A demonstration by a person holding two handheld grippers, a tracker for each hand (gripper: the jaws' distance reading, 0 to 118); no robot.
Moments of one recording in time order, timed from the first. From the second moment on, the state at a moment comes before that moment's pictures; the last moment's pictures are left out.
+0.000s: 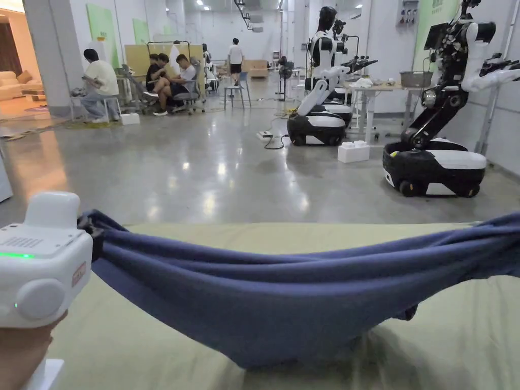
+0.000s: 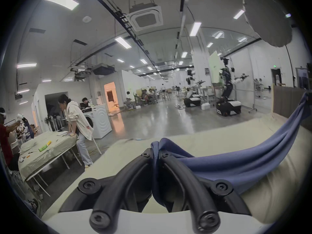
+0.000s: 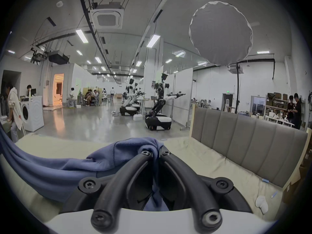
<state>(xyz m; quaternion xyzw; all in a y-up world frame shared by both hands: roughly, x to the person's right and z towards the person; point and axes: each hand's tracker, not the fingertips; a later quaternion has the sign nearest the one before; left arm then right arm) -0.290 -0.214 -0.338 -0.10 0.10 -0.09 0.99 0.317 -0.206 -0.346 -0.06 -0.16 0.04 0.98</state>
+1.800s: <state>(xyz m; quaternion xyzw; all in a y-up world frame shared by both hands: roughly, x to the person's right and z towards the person) -0.327 -0.368 0.110 -0.33 0.06 0.07 0.94 0.203 -0.304 0.107 -0.22 0.04 0.03 0.97</state>
